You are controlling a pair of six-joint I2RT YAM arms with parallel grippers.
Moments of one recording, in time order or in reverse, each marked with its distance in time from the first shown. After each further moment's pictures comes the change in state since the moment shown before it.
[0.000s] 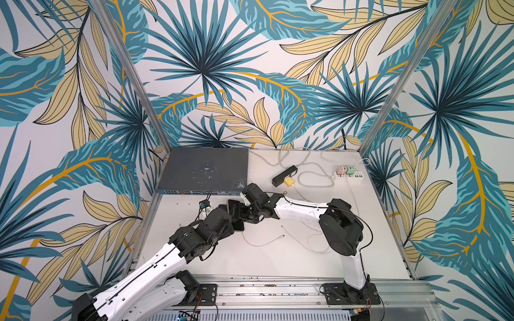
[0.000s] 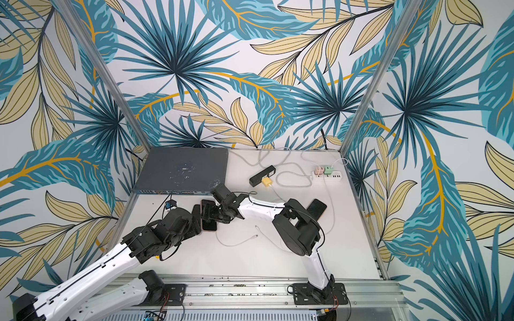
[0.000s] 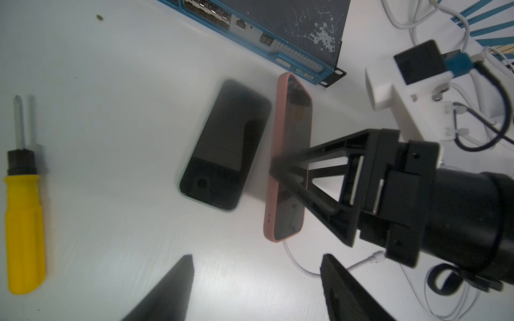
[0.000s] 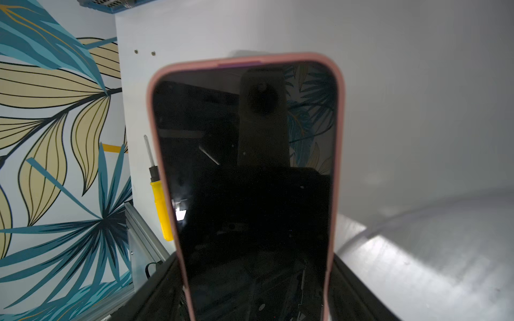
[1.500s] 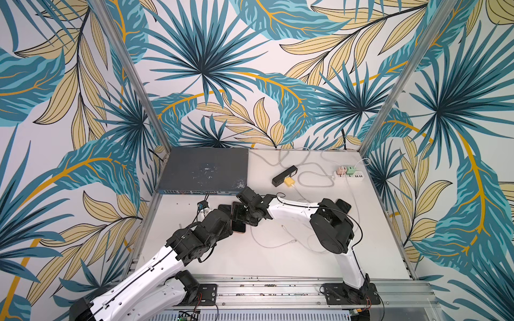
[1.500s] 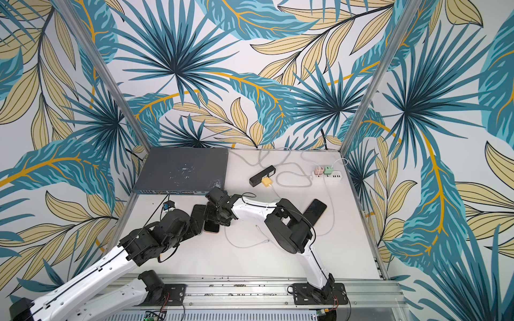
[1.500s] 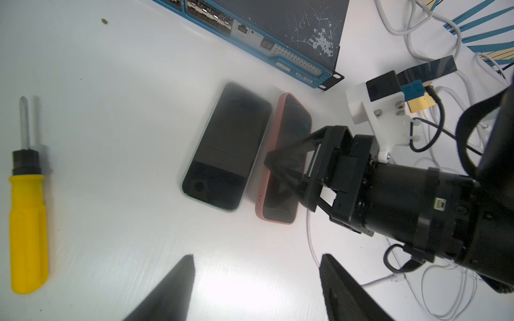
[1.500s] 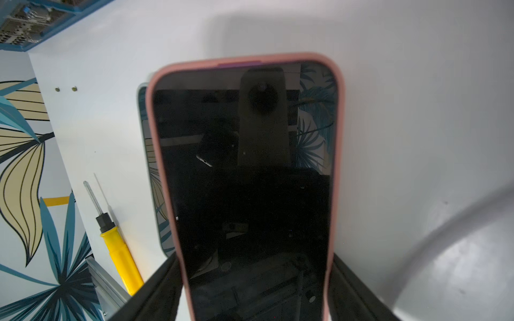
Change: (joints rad) left arm 0.001 -0.033 -0.014 0.002 -0.005 0.000; right arm 0.020 0.086 0.101 -0.145 0.163 0.111
